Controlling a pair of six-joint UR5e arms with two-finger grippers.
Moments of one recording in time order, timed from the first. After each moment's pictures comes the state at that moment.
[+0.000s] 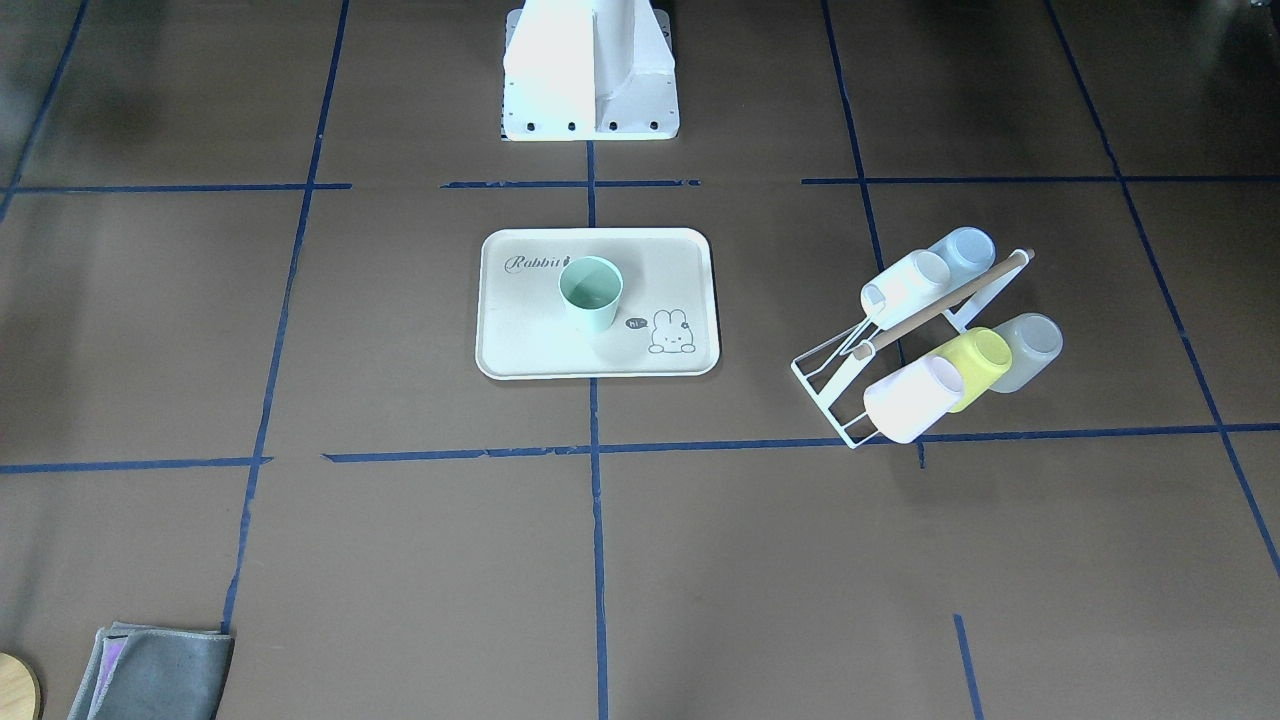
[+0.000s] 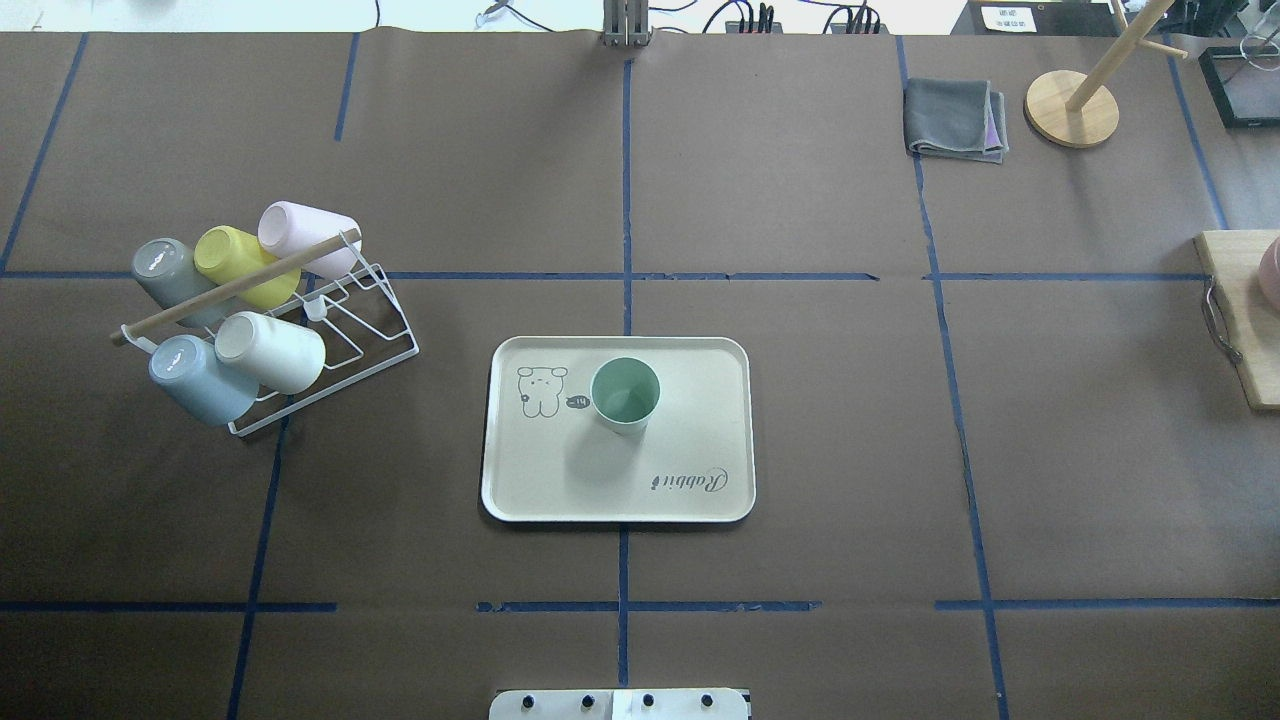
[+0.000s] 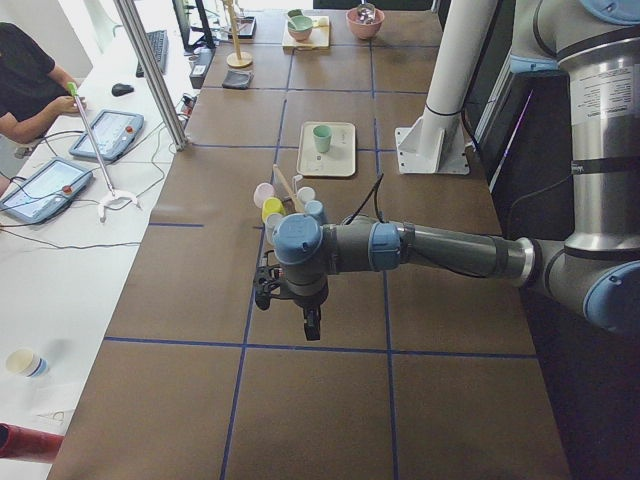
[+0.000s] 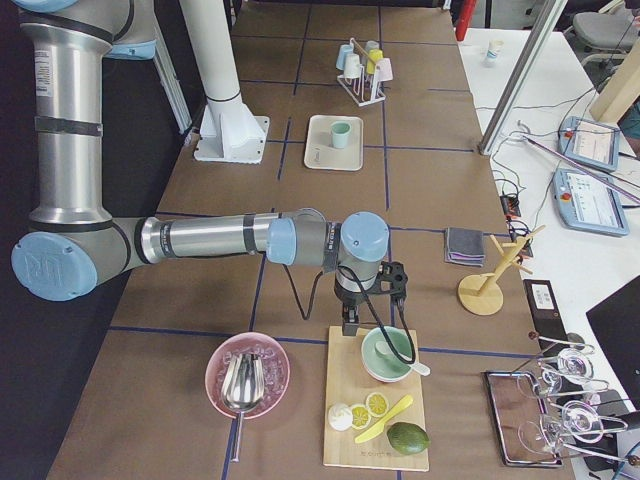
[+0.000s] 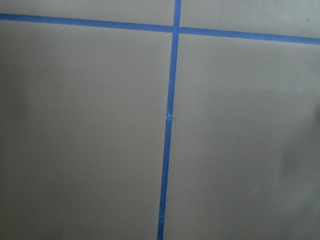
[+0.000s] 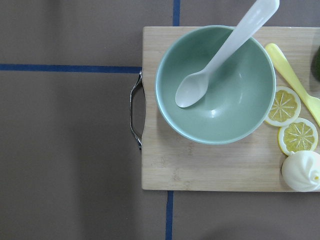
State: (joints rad) left arm -1.57 -1.44 -1.85 -1.36 -2.39 -0.03; right arm 1.57 -1.64 1.76 -1.73 2.34 -0.04
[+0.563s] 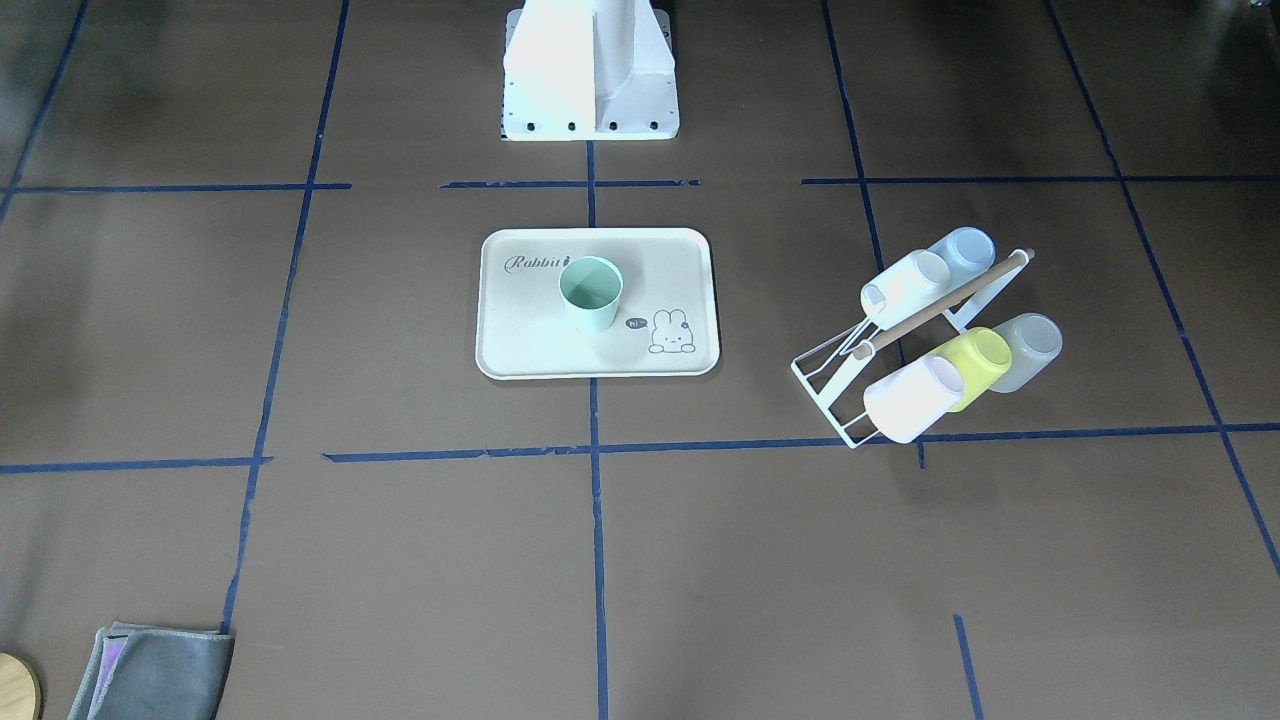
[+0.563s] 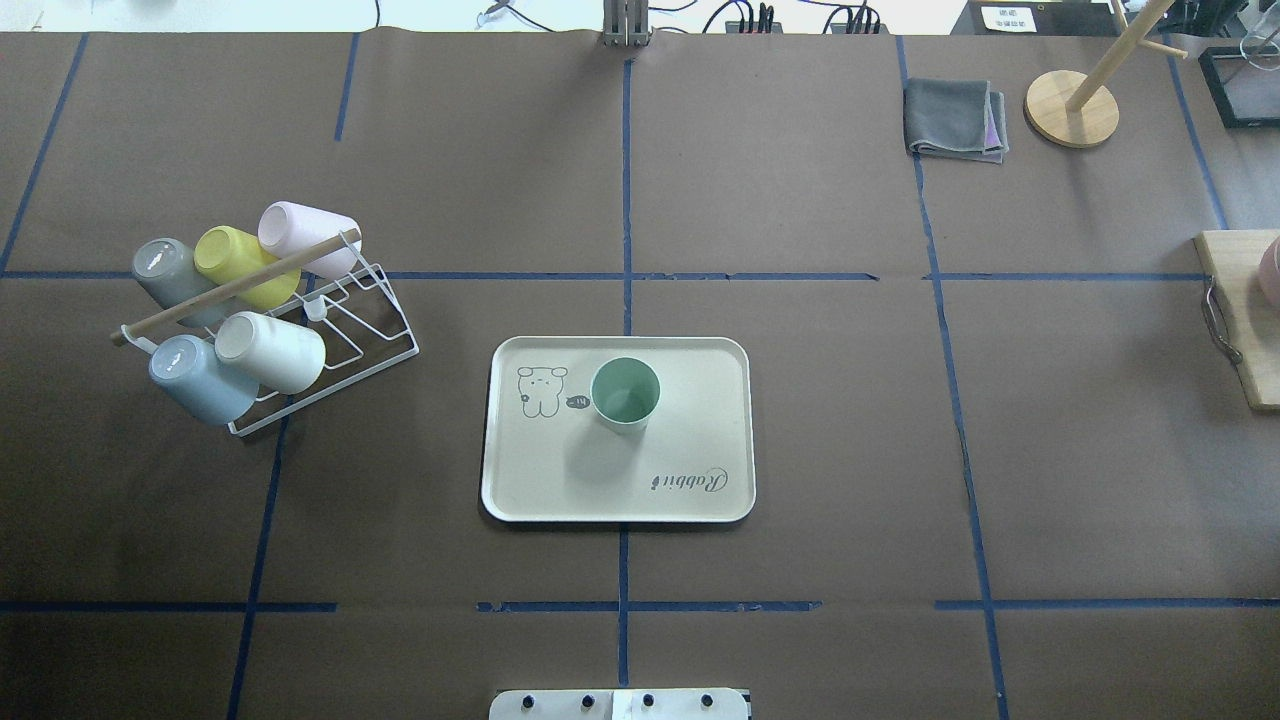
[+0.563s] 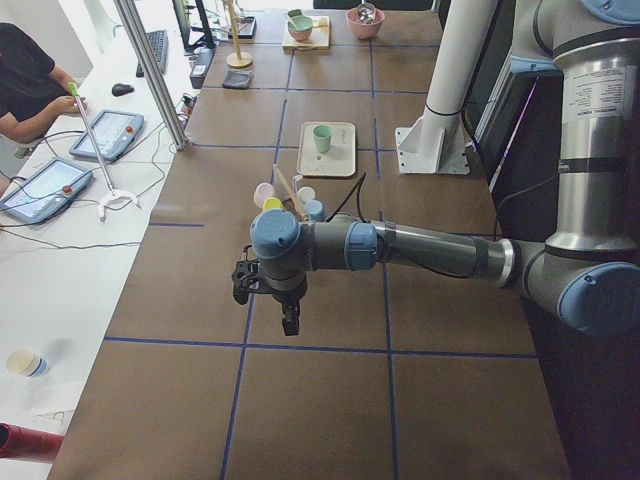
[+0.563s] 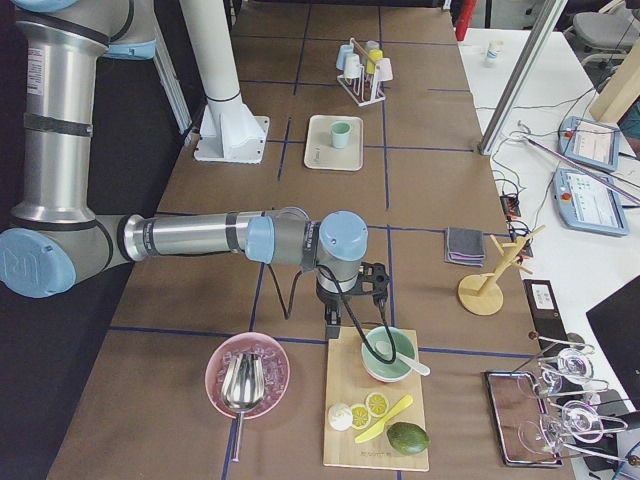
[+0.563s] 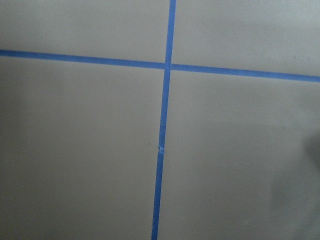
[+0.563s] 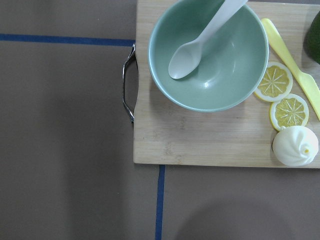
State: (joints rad) left arm -1.57 -1.51 -1.79 -1.41 -2.39 -0.07; right arm 1.57 -1.72 1.84 -1.75 2.31 -0.08
